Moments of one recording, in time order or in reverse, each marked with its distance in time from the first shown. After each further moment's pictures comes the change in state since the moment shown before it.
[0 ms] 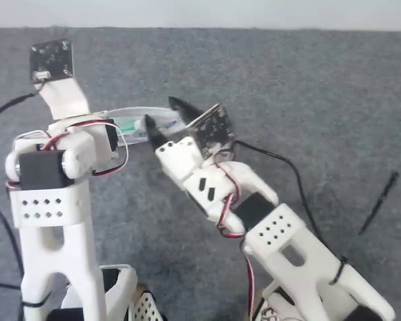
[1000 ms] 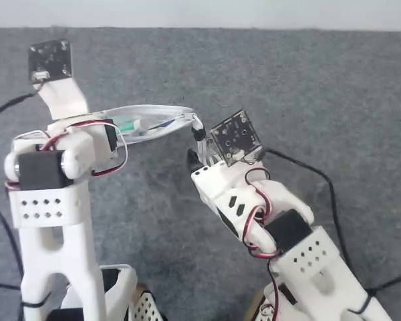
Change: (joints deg) left arm -0.2 0.0 0.0 0.0 0.0; right arm 3.9 -16.3 2.5 34.2 0.0
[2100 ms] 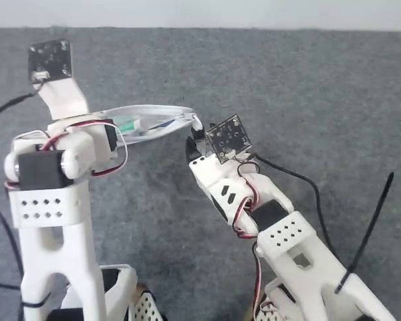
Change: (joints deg) left arm 0.0 0.0 0.0 0.0 0.0; right arm 3.3 13.0 11.3 -30.4 4.3
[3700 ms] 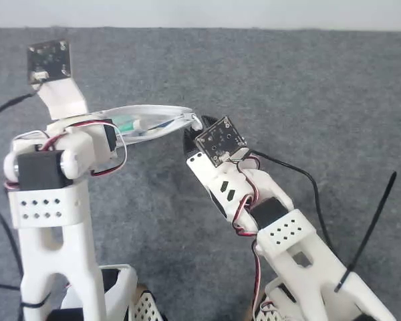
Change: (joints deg) left arm -0.2 0.0 0.0 0.0 0.0; right arm 0.1 0.7 -1.9 -3.1 7.5
